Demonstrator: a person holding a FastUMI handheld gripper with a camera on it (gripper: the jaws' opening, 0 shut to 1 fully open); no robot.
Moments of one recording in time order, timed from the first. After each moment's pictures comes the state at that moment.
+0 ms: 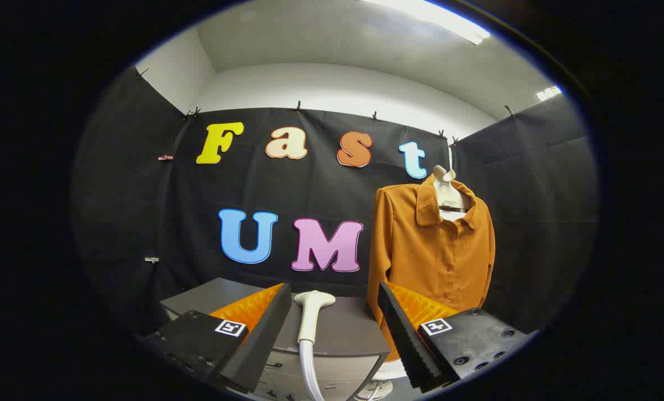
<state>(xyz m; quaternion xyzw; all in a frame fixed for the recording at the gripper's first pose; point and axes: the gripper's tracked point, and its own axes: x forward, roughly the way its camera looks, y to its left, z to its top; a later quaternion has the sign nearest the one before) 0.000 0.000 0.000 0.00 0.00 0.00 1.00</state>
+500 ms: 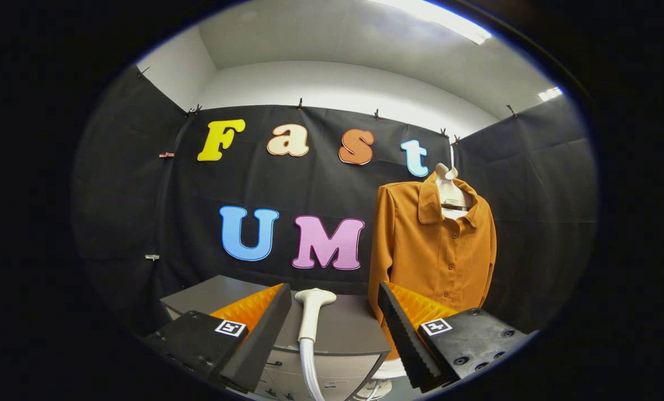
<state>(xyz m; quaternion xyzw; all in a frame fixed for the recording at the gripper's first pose) 0.003 0.003 -0.004 0.00 0.01 0.00 1.00</state>
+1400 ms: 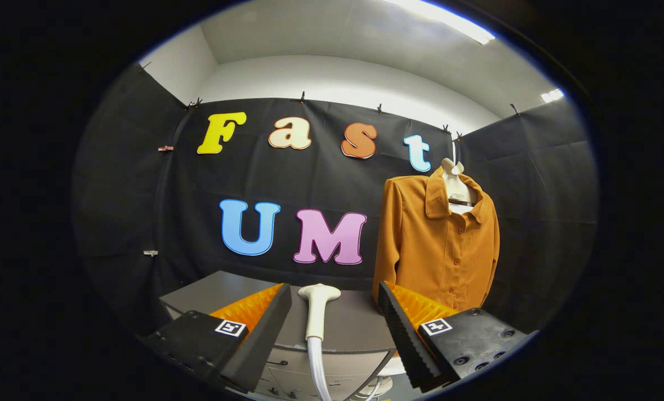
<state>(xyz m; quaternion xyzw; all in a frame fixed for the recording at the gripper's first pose) 0.009 0.027 -0.017 -0.01 0.03 -0.01 1.00</state>
